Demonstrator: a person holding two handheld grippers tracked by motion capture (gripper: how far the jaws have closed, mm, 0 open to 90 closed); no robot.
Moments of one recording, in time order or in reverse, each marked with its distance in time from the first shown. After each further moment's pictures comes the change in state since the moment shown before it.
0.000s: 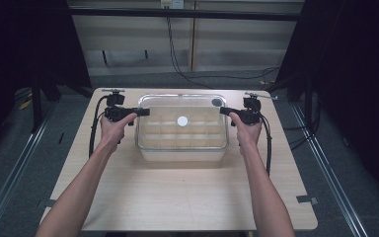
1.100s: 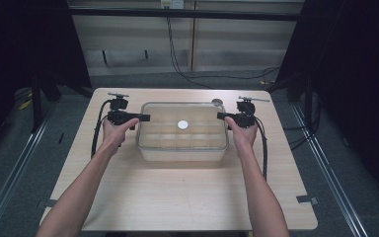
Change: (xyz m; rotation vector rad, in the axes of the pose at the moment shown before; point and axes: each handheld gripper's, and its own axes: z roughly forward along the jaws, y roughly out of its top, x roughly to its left) left arm 0.010 -0.012 0.016 0.093 0.070 -0.008; right arm -0.006 -0.013 0.022 0.073 -0.084 -0.024
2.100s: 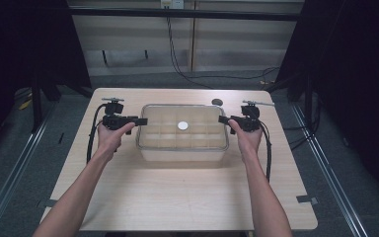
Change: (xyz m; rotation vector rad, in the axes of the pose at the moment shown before) left arm -0.008 -0.017 -0.026 -0.053 -0.021 0.032; right arm -0.003 -0.011 -0.021 -0.026 0.023 -0.035
